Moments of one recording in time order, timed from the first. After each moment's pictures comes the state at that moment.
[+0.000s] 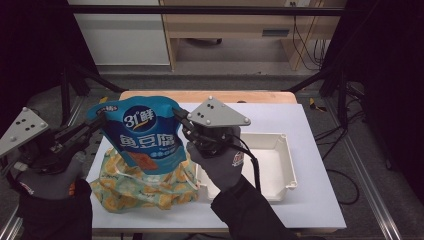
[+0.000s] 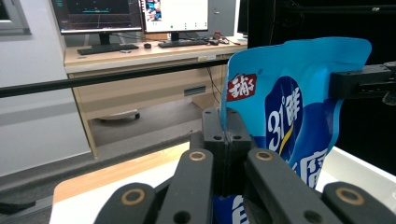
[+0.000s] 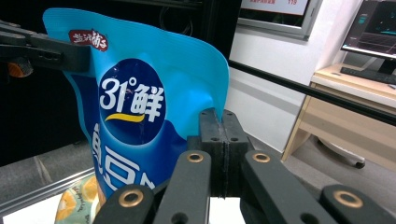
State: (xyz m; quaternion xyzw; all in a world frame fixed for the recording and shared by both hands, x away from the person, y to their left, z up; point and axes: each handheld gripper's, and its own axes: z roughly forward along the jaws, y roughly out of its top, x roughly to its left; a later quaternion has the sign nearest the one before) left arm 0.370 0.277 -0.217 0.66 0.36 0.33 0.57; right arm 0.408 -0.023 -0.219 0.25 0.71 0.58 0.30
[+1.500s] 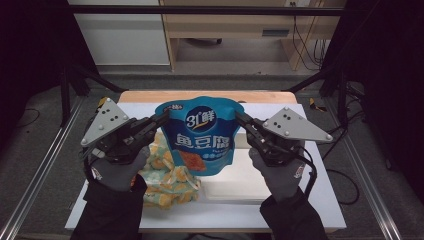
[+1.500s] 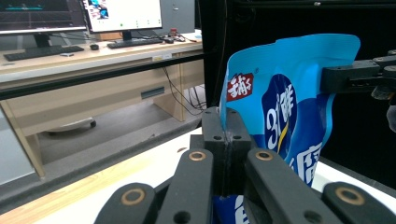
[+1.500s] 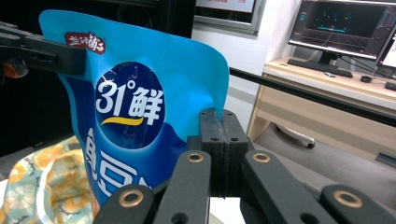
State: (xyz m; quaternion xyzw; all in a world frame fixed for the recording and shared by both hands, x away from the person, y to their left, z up) left arm 0.395 0.174 -0.221 0.70 0.30 0.28 0.58; right arm 0.391 -0.131 -0.228 0.30 0.69 0.57 0.34
